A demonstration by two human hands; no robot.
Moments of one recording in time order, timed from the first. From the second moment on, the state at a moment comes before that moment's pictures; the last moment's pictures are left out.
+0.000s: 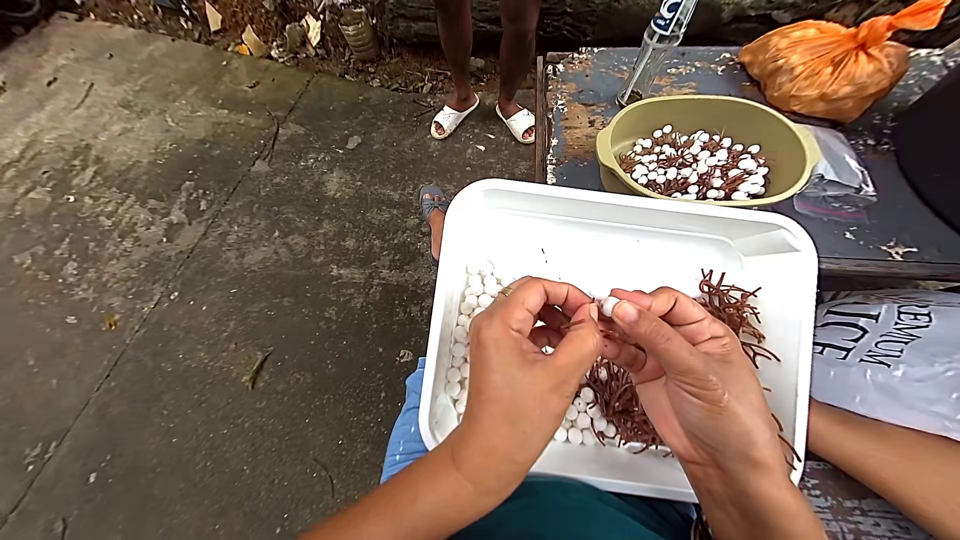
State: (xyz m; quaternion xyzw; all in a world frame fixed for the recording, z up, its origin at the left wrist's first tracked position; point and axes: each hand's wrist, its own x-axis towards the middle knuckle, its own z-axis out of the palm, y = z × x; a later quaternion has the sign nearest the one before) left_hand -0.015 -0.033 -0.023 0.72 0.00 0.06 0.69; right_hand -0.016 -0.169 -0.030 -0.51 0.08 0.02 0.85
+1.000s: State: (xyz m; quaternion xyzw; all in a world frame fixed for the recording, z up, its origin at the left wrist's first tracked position) left_hand -0.014 -0.027 -0.018 0.74 0.00 0.07 0.67; right_hand -0.011 -0.178 -0.025 -0.44 0.12 0.14 0.88
